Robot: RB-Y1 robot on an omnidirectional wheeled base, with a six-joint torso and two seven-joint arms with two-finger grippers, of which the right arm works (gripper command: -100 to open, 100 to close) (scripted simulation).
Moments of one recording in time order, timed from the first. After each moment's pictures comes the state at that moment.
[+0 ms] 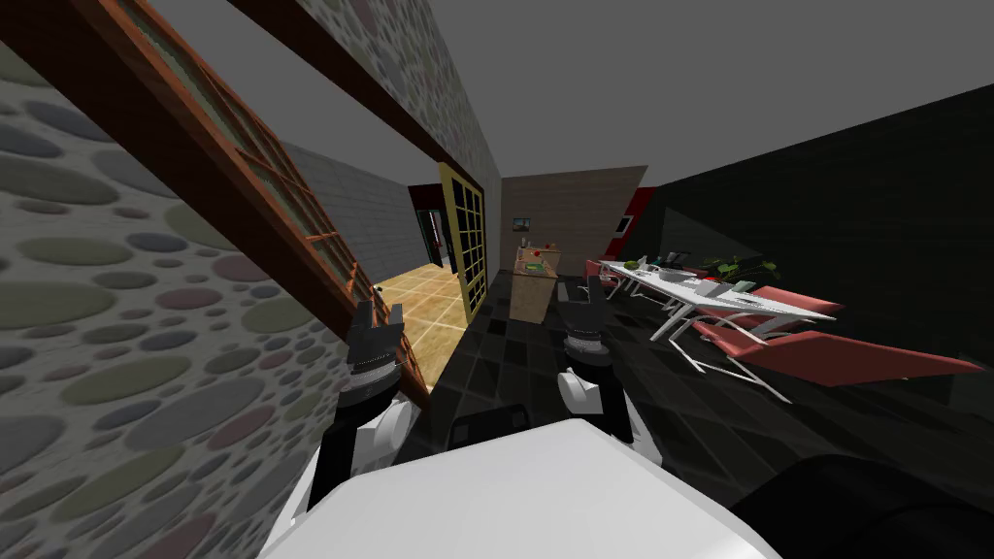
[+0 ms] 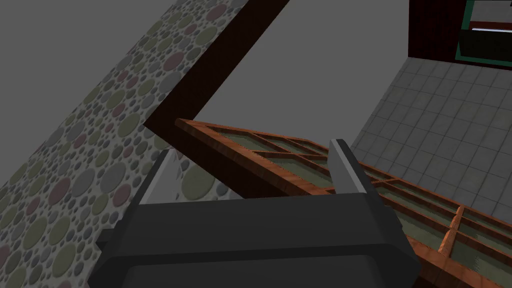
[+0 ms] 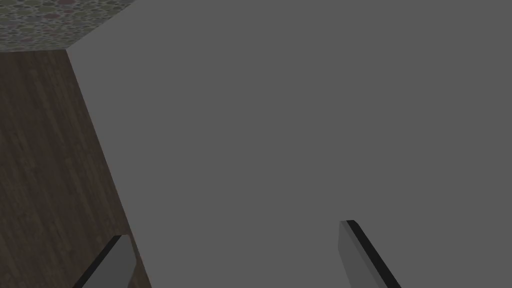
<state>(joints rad) 0.49 0.00 0.01 -2.37 0.02 -0.59 -0.03</state>
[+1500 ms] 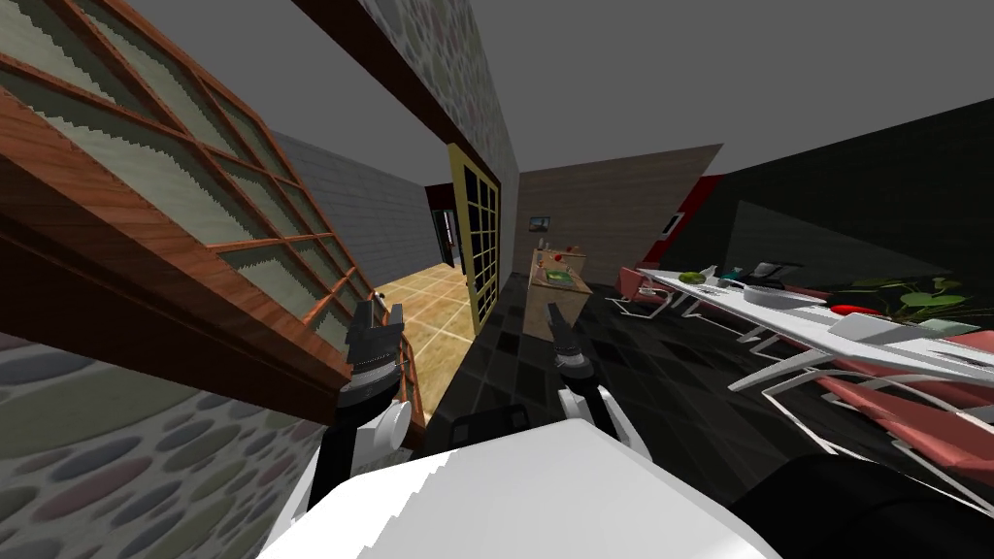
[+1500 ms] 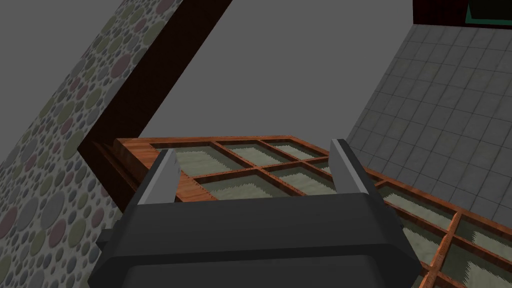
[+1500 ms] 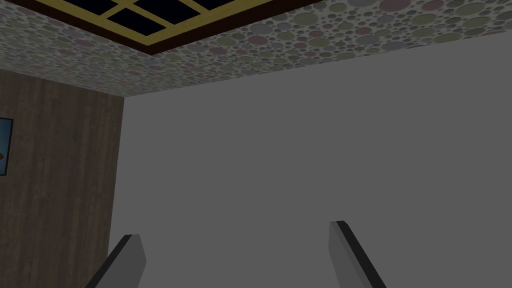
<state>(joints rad) 0.53 -0.09 0.02 -2.12 0.18 -0.73 0.21</state>
